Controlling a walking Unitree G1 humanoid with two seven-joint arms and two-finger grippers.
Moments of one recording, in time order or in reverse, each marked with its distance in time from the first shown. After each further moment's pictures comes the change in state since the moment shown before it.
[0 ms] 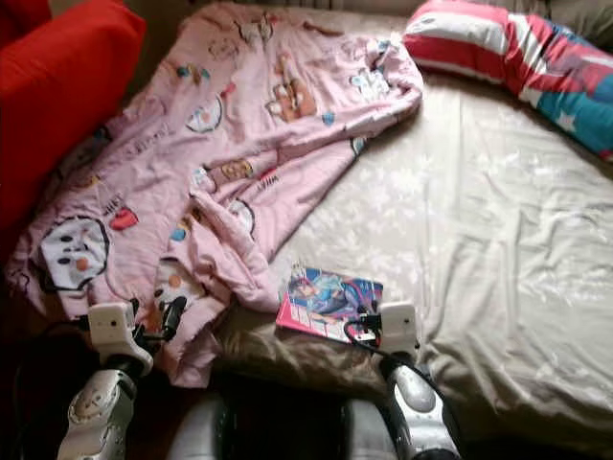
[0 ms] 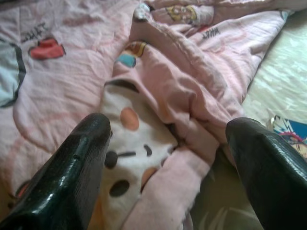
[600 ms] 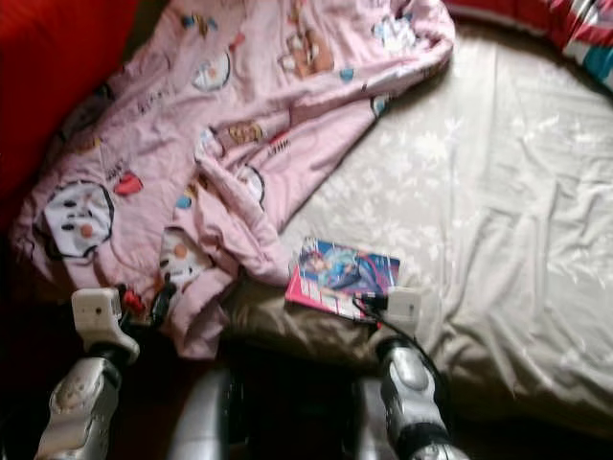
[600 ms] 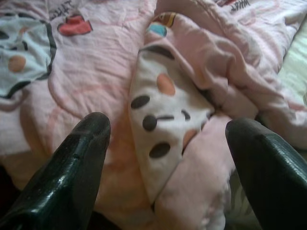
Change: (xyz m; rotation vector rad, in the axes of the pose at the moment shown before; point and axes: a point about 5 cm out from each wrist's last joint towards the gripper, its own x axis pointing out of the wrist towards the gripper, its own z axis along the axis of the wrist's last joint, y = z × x) left arm -0.001 0.011 0.012 0.040 -0.012 0.005; right arm 0.009 -0.006 0.006 0.116 0.002 -0.090
